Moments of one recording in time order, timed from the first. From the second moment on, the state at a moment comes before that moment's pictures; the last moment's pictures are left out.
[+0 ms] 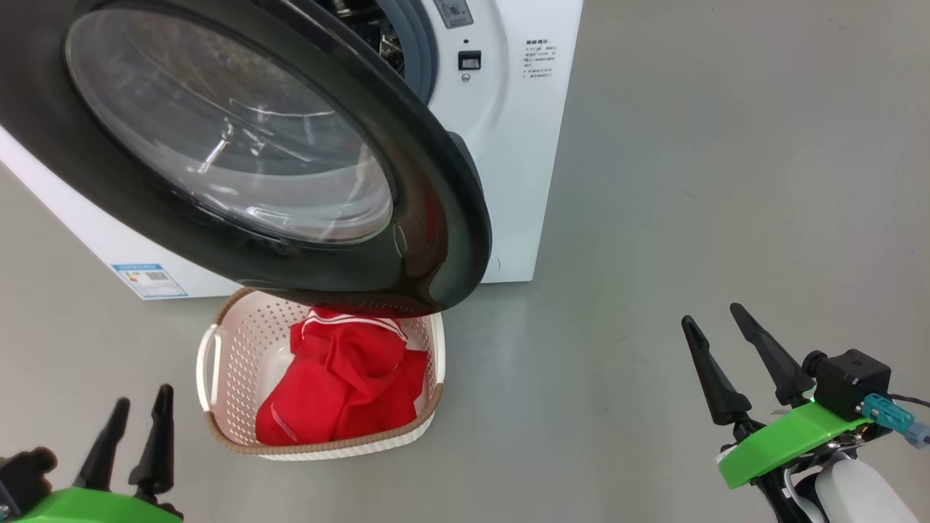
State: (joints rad) left arm -0.14 0.39 -0.29 0.38 -0.92 -0.13 -0.25; right arm -0.20 -0.27 0.18 0.27 0.44 0.13 -0.25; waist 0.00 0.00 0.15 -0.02
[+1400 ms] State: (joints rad) left arm -0.03 0.09 -0.01 0.23 -0.34 -0.13 -0.25; right arm -0.30 -0.22 0.25 0.20 0.45 0.13 -0.25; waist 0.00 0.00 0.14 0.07
